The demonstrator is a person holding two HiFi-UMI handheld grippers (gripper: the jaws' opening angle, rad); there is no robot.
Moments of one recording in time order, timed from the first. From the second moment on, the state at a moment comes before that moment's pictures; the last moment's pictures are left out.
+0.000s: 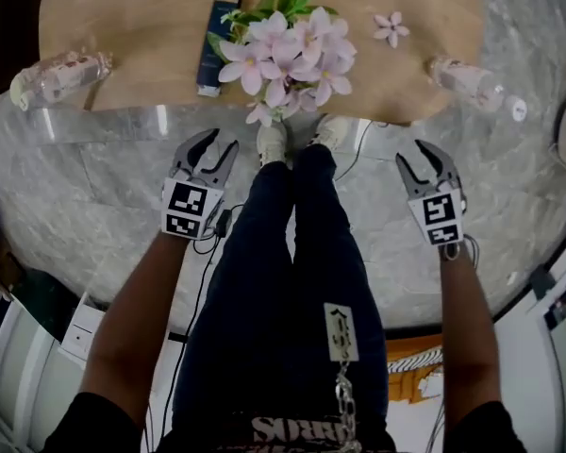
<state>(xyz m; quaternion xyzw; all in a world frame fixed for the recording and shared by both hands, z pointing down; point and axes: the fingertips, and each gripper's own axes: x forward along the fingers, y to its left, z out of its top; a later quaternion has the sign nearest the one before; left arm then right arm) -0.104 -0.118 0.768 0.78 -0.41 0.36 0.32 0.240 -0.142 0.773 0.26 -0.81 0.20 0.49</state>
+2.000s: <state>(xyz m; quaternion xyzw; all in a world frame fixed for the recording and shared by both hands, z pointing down) -0.108 -0.153 0.869 0.78 -0.36 0.45 0.24 0.221 -0.156 0.867 0.10 -0.85 0.07 0.52</state>
